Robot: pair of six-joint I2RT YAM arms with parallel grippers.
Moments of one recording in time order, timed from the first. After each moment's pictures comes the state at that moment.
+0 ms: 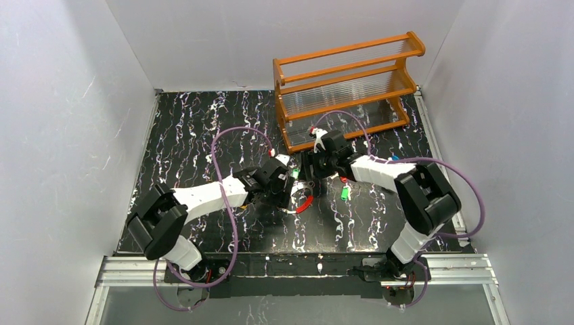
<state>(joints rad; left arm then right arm) -0.86 1.50 0.87 -0.38 -0.12 -0.48 0.60 1.65 0.91 -0.05 -0.25 0.30</state>
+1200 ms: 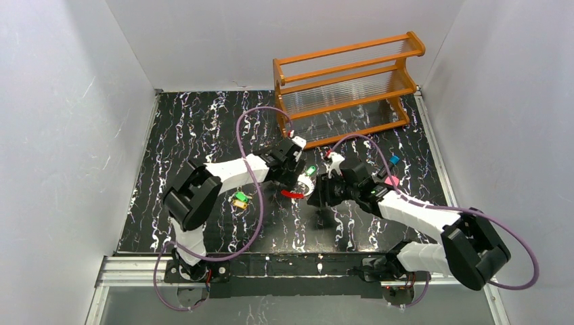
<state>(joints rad) -0.78 1.85 1.18 -0.34 -0.23 -0.15 0.68 1.24 0.54 -0.01 -0.38 0.46</state>
